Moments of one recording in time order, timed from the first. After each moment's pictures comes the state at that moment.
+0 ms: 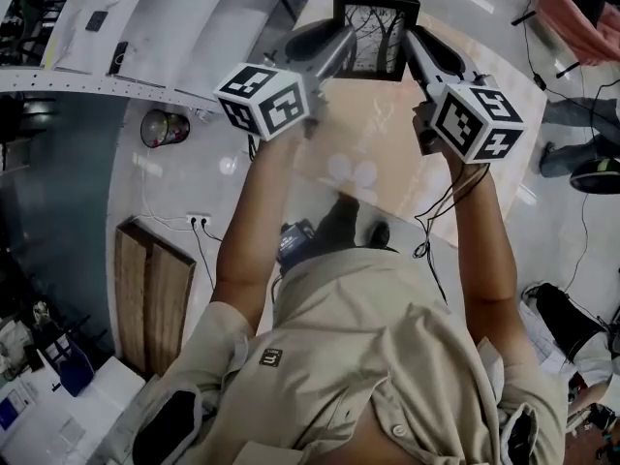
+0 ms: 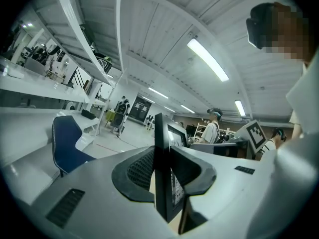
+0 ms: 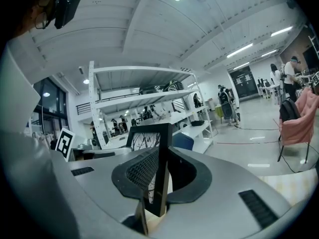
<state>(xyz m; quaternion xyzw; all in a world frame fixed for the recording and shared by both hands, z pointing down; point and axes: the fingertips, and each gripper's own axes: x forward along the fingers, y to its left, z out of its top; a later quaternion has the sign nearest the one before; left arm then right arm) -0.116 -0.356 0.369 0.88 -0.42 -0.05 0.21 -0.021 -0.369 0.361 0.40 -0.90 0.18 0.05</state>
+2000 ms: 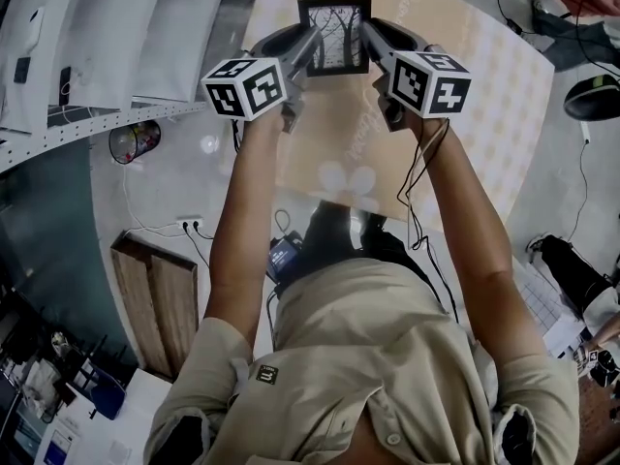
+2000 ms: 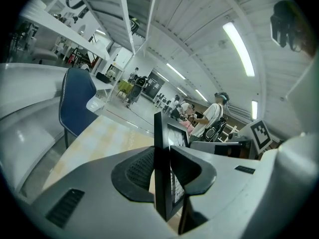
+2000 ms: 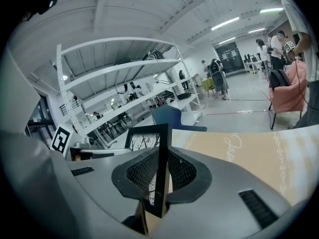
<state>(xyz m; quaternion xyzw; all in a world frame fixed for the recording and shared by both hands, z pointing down) -0.109 -0.420 0.565 0.84 -0.41 0.03 0.35 -0.016 -0.432 0.553 0.43 -0.84 0.30 0.13</state>
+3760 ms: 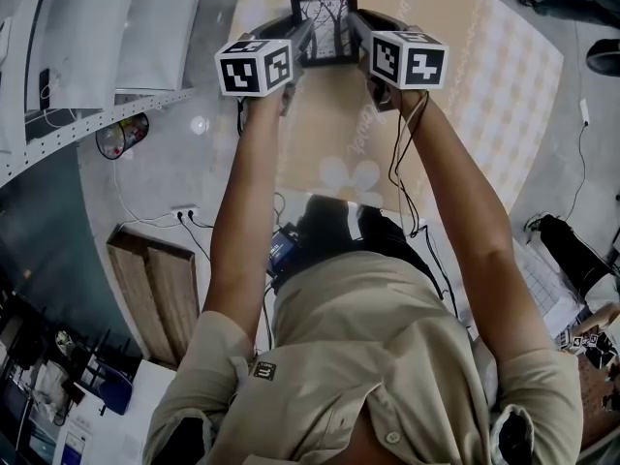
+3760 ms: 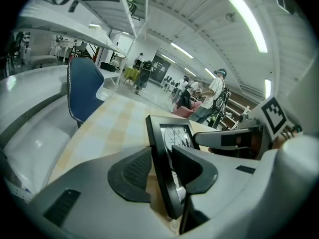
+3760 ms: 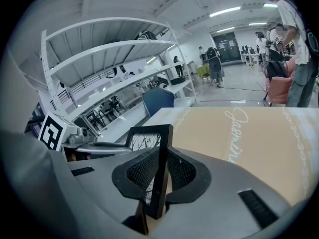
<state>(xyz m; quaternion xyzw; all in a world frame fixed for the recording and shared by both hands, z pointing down) -0.114 -0.436 0.667 0.81 -0.43 0.15 0.36 -0.025 -0.450 0.650 0.44 -0.81 0.33 0.19</state>
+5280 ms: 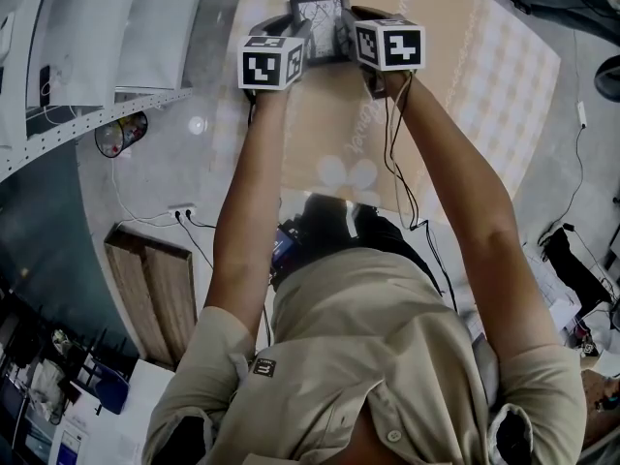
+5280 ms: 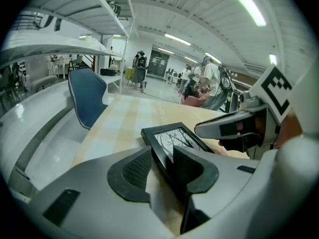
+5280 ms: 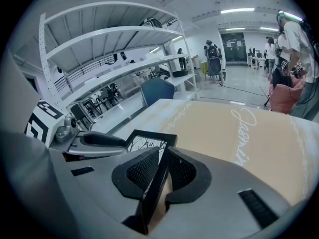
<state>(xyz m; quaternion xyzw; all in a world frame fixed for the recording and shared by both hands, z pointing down) -0.122 -0.443 0.690 0.80 -0.47 0.24 0.30 -0.033 -0.466 0.677 0.43 -0.80 0.31 0.26</state>
